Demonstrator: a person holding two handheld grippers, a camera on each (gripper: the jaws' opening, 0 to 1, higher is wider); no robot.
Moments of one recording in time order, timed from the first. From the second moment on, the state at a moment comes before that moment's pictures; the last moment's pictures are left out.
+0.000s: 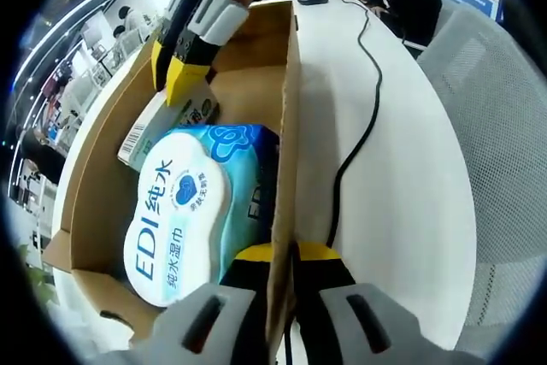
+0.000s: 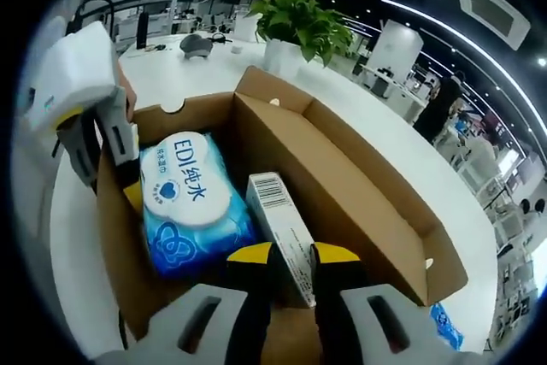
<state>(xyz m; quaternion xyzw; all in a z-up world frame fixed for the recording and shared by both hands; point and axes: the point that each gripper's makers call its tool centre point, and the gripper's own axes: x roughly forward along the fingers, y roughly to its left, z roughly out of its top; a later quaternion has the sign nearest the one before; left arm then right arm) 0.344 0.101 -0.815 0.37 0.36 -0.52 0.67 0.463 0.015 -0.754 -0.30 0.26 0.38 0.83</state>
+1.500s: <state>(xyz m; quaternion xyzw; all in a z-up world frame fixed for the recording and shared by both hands) 0.344 0.099 -0.815 0.37 0.37 -0.52 0.68 0.440 -0.003 -0.744 -0.26 0.33 0.43 0.80</state>
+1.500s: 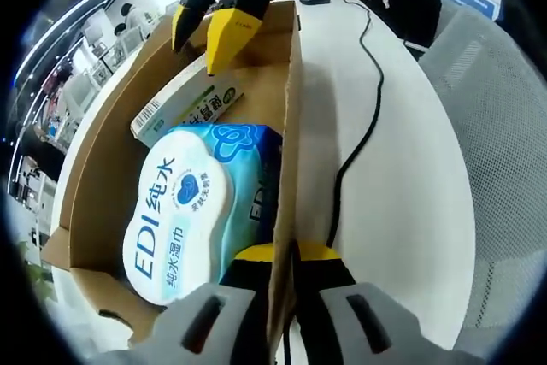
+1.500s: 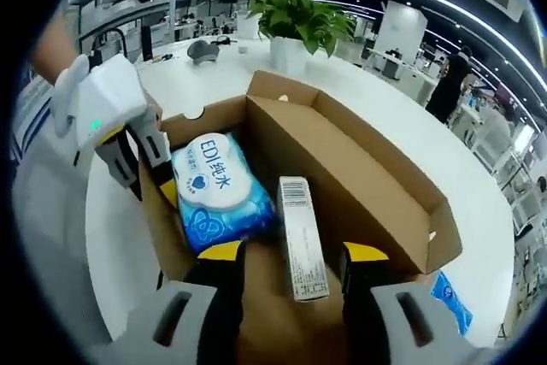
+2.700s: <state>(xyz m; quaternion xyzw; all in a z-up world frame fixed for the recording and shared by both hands) 0.345 0.099 -0.815 0.37 0.36 -0.52 0.68 0.455 0.001 -0.797 -0.27 0.44 0.43 0.74</state>
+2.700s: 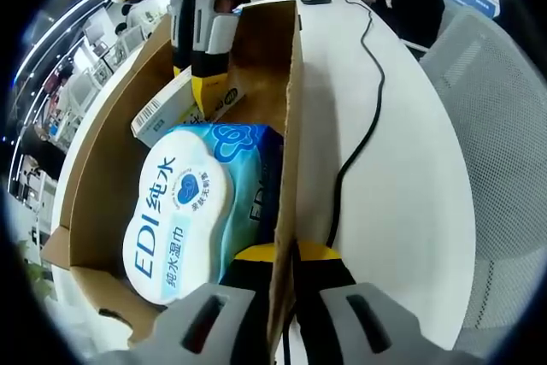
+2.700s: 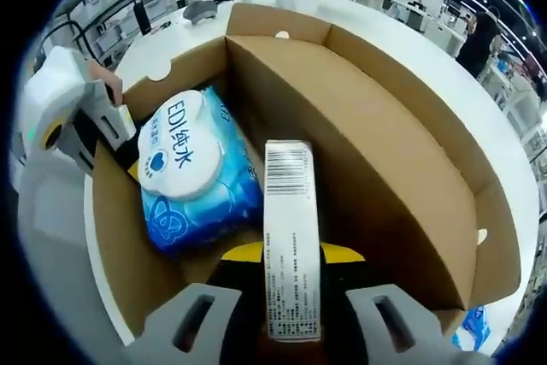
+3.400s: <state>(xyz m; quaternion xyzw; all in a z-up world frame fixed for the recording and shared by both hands) 0.344 0.098 -0.814 0.37 0.36 -0.52 0.68 0.449 -0.012 -0.780 -0.27 0.44 0.42 0.75</state>
